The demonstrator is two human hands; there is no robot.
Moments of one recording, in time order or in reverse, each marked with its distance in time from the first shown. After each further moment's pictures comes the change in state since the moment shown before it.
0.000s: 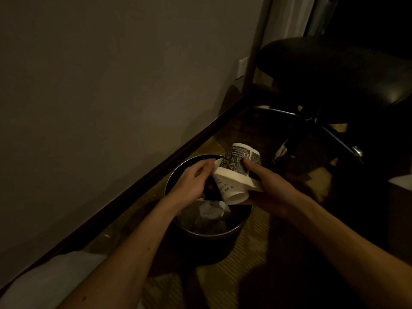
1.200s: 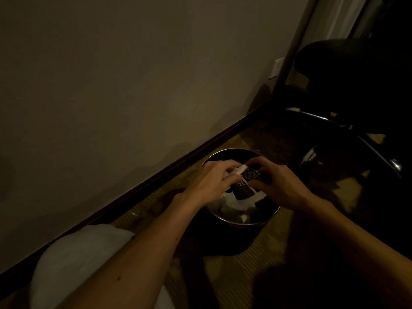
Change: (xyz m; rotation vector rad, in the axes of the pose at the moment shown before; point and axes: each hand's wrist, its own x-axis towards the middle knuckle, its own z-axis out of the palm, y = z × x) left_hand -0.031 -0.003 -0.026 0.548 0.025 0.258; right_hand 0.017 0.011 0.020 -1.357 0.057 -0.476
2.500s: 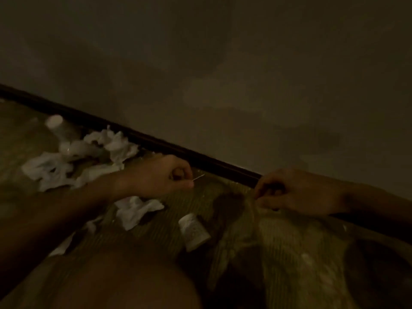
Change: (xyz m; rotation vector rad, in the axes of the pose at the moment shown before) left_hand -0.640 -0.149 -0.242 0.066 0.420 -0.874; right_hand -0.027 -0.498 0.311 -0.361 -1.108 -0.727
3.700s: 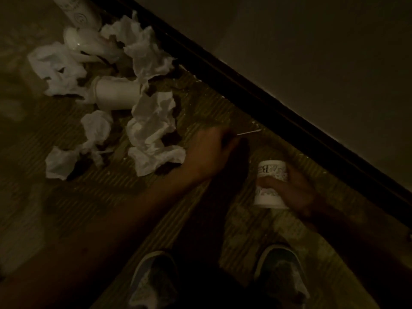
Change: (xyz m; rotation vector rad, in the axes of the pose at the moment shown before) left_hand 0.089 -0.106 0.157 -0.256 0.490 -0.423; right_hand 0.205 0.086 0.165 0.886 0.079 0.421
